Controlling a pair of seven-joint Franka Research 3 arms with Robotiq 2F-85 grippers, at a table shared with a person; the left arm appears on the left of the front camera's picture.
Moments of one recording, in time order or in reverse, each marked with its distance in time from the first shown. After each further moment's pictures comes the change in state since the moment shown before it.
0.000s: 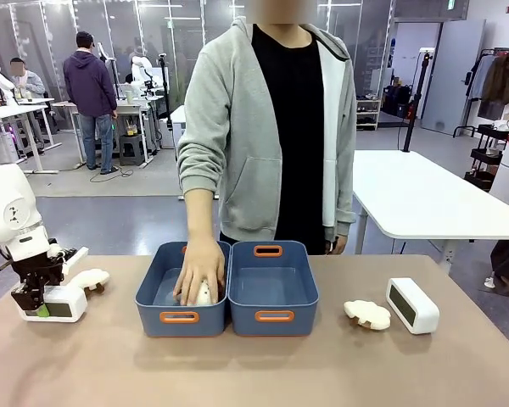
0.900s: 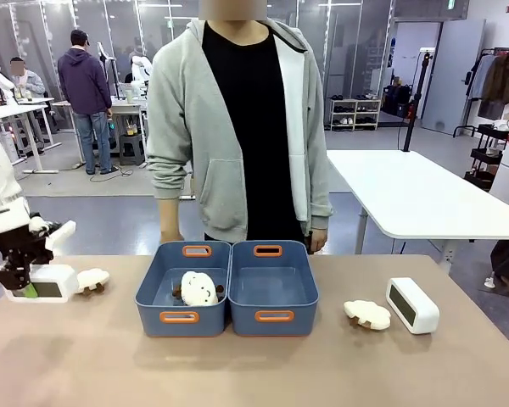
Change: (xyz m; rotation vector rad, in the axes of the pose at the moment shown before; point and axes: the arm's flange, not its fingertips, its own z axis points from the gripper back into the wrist) left arm 0.019 -0.038 0.096 0.031 -0.041 -0.024; right arm 0.000 0.000 0.000 0.000 0.001 0.000
